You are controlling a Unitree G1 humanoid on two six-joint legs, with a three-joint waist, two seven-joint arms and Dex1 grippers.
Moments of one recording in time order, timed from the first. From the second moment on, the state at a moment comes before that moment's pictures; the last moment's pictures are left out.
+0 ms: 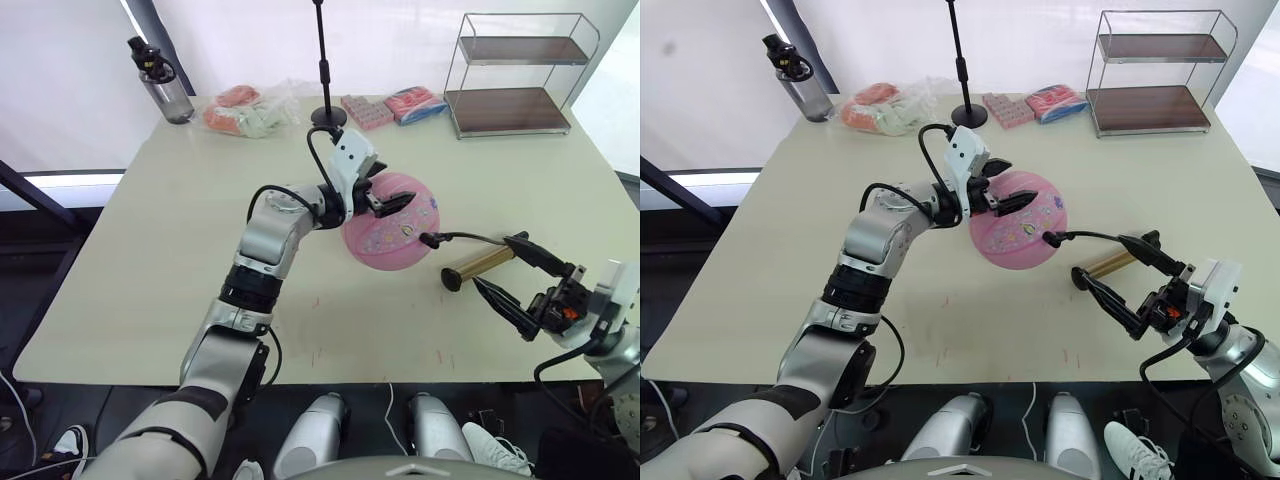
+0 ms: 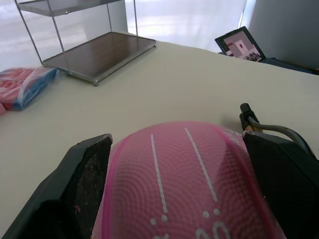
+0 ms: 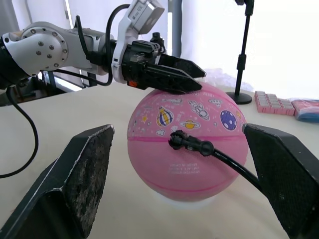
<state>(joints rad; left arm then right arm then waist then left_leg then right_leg) -0.84 0.23 -0.17 0.21 -0.22 0.51 -0.72 0.22 -0.60 -0.22 -0.42 0.71 -0.02 0.82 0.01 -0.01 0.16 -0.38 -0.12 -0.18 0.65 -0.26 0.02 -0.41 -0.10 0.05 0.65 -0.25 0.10</state>
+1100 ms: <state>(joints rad) -0.77 0.15 -0.16 0.25 -0.19 0.43 -0.67 -0.29 -0.75 0.14 -0.04 -0.21 -0.35 0.72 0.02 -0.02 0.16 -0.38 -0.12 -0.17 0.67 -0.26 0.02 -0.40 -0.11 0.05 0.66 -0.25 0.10</state>
